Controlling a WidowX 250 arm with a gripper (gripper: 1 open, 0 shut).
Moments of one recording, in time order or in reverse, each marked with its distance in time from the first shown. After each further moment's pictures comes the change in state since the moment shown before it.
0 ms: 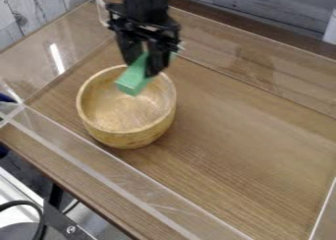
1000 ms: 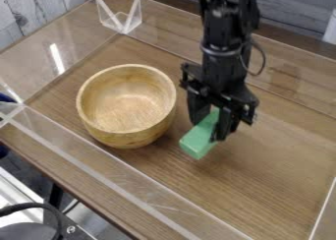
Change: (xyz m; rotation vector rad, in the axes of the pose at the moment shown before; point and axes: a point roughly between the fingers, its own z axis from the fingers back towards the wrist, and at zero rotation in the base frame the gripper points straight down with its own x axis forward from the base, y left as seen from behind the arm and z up) arm 0.003 -0.082 -0.059 -0.017 0.055 -0.113
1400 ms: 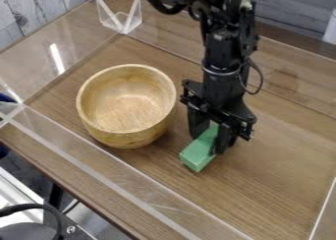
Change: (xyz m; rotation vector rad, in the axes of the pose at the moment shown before) arm -0.001 0.001 -0.022 -0.001 0.025 -0.002
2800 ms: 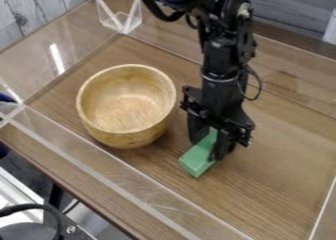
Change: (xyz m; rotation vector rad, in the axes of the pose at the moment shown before) arm -0.004 -0.001 -0.007 -0.019 0.004 -0.013
